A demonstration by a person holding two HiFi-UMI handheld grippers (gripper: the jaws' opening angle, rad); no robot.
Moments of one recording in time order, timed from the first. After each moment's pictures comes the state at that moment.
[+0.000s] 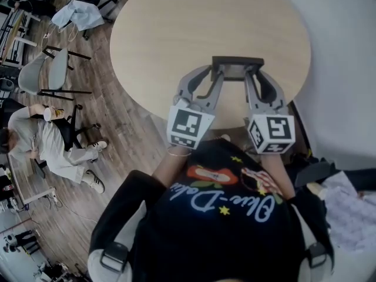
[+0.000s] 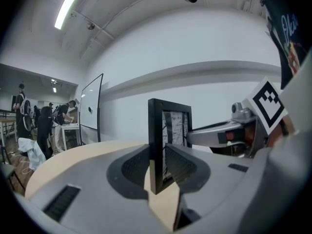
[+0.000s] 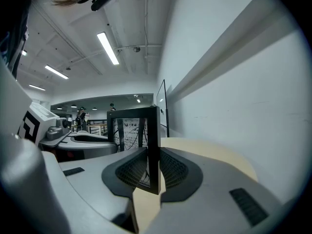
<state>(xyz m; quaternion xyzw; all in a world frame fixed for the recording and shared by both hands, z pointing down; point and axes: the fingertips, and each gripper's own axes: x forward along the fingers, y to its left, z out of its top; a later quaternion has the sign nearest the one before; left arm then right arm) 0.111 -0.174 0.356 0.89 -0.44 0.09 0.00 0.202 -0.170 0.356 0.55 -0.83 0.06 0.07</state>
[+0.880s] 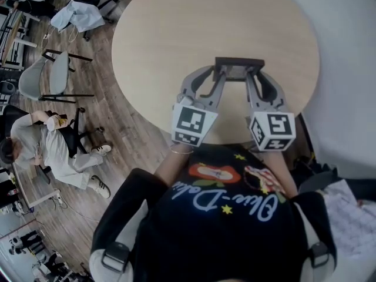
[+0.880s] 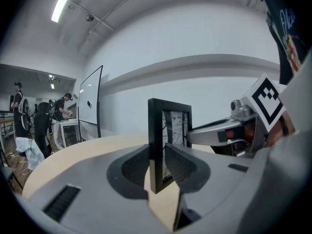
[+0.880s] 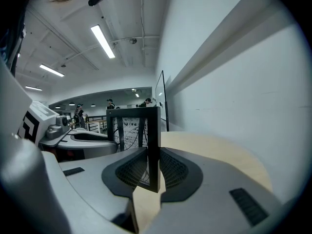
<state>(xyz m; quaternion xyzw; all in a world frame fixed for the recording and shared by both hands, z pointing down) 0.093 -0.237 0.377 0.89 -0.43 0.12 0.02 0.187 -0.232 0.381 0.56 -0.82 0.09 0.10</state>
